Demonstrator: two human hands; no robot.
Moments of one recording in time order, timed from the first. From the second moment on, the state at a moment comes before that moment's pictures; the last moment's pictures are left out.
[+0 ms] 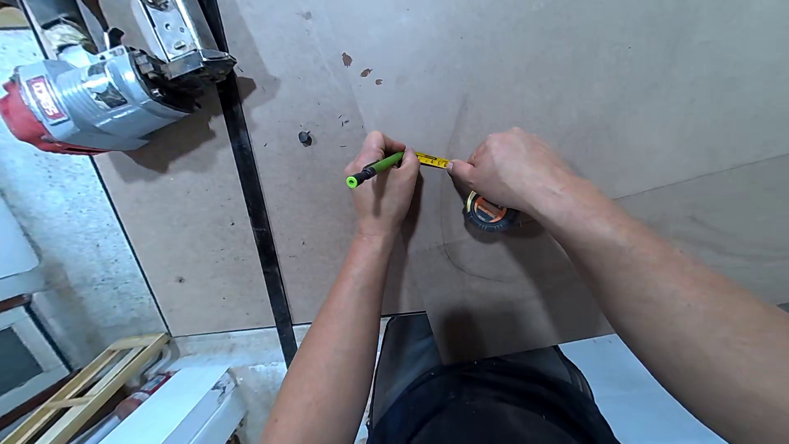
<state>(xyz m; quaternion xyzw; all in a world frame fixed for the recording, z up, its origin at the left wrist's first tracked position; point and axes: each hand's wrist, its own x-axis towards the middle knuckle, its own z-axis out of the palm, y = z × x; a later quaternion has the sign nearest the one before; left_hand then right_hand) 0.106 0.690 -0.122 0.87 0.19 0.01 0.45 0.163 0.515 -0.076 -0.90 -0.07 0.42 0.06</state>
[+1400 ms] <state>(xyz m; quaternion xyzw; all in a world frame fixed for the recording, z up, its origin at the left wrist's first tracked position) 0.108 0.695 -0.116 0.89 0.19 -0.03 0.42 0.163 0.517 -0.075 -0.90 -0.13 0.41 0.03</state>
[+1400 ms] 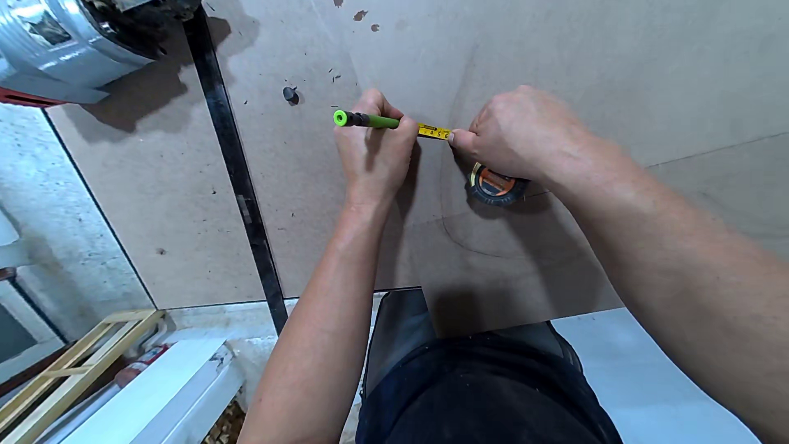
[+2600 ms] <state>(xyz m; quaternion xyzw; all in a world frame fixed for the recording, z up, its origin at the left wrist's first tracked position) 0.046 0.690 -0.111 0.86 0.25 -0.03 0.45 0.135 0.521 -0.068 -0.87 -0.19 0.45 -0.01</state>
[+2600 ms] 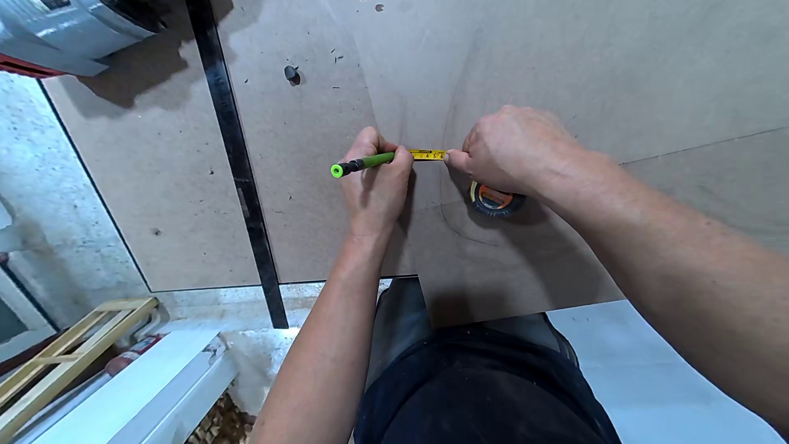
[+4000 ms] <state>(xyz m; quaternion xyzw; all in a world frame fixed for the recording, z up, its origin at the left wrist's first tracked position) -0.024 0.673 -0.108 0.84 0.32 -0.03 0.44 0.097 0.517 -0.071 -0.85 -0.27 0.45 -0.04</state>
